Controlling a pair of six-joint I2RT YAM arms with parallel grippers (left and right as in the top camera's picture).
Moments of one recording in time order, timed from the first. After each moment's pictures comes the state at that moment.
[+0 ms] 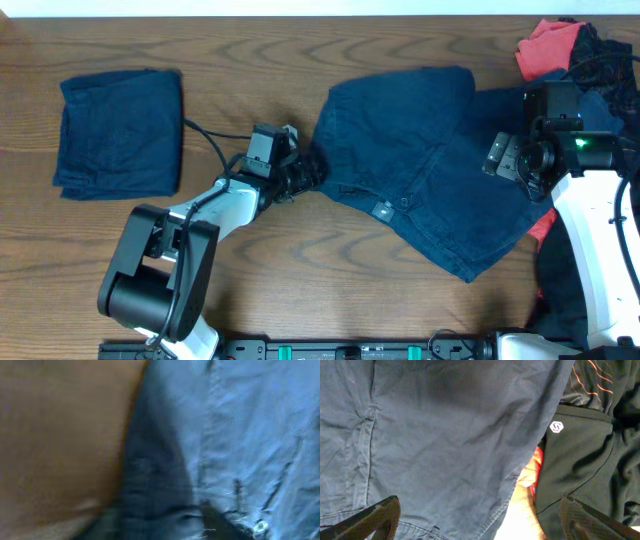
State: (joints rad) left arm -0.34 1.79 0.80 0.02 0.41 -0.73; right arm 0.00 1.41 1.25 -1.09 0.29 0.44
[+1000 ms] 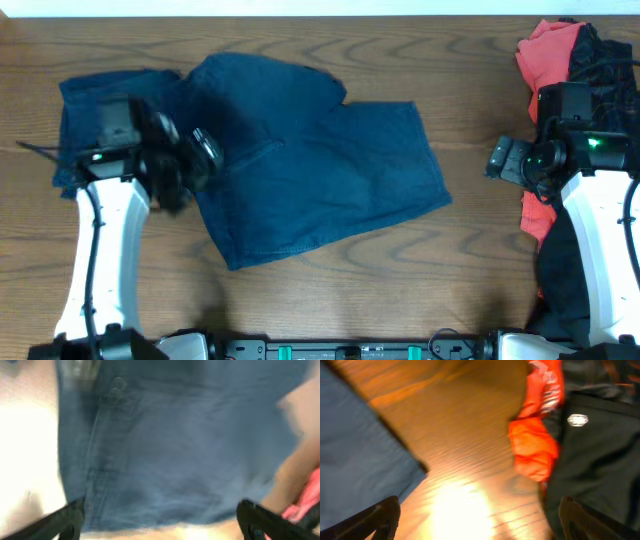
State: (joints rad) left arm 0.15 1.41 1.12 -1.01 0.39 -0.54; right arm -0.06 1.41 1.25 -1.11 0.13 0.33
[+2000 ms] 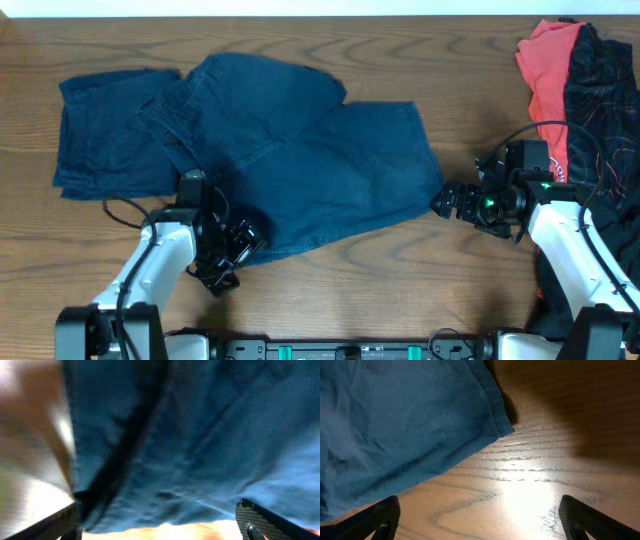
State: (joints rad) left arm 0.00 1.40 0.57 -0.77 0.43 -0.78; right arm -0.06 1.41 0.78 -0.71 -0.38 0.26
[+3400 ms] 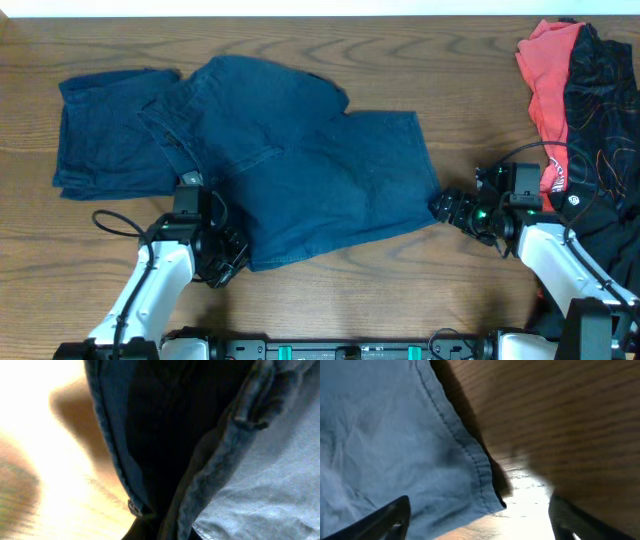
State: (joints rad) left arm 0.00 1.28 0.51 -0.71 0.33 -0.87; right arm -0.05 1.41 0.55 -0.33 -0.40 0.43
